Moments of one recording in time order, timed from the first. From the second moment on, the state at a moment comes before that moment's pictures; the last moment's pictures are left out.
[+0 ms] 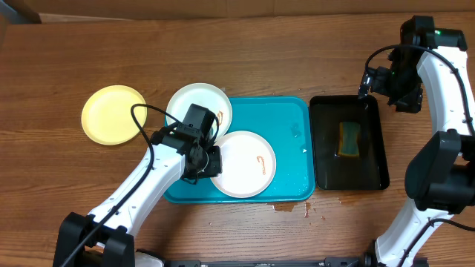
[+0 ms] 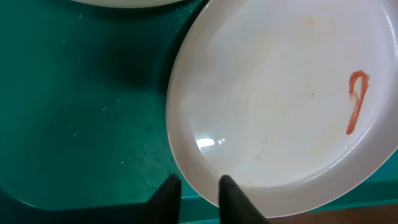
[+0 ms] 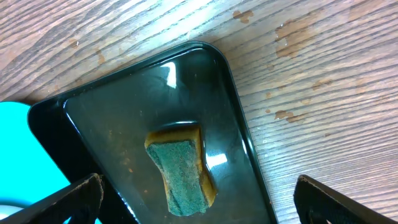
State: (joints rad) left arm -0.38 1.51 0.94 -0.84 0.13 -0.48; right arm -0.14 2.04 1.85 -1.34 -0.07 0.22
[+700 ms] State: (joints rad) left arm -0.38 1.62 0.90 -0.76 0.09 -0.48; right arm -0.14 2.04 1.85 -1.34 -0.07 0.22
